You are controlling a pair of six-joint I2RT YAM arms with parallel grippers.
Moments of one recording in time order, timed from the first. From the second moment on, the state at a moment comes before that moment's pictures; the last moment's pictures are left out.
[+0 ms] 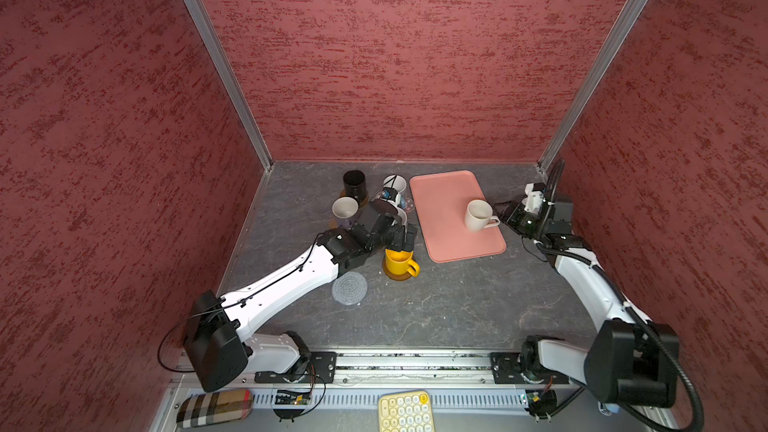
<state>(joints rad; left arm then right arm) -0.79 1.31 1.09 -0.45 -0.15 -0.43 -0.11 1.26 0.83 -0.14 -0.48 0.66</state>
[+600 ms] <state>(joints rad) -0.77 1.29 1.05 -0.43 -0.13 -0.44 -0.19 1.55 0.88 -0.02 -0.47 0.71</state>
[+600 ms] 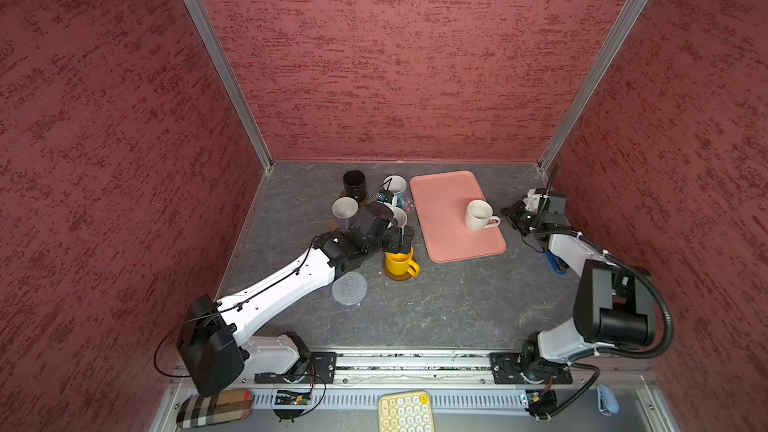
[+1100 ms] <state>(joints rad) -0.77 1.29 1.04 -0.43 -0.13 -0.44 -0.19 1.59 0.86 0.03 -0.47 0.70</state>
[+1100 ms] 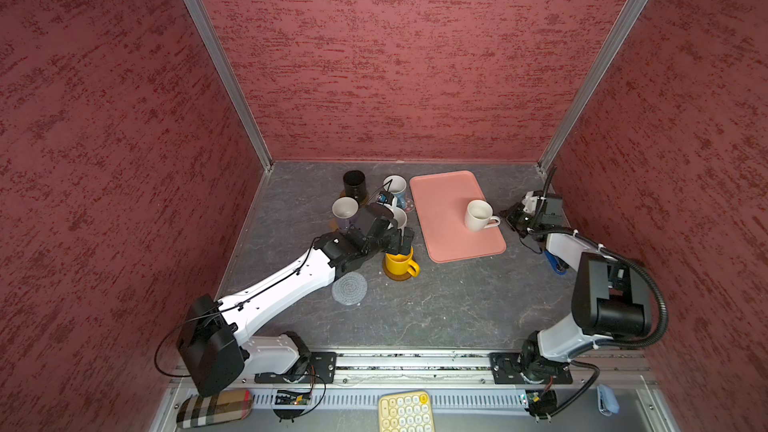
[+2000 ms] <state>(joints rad) -0.78 1.26 1.03 -0.44 -0.13 -0.45 -0.02 1.52 0.70 0.13 -0.49 0.76</state>
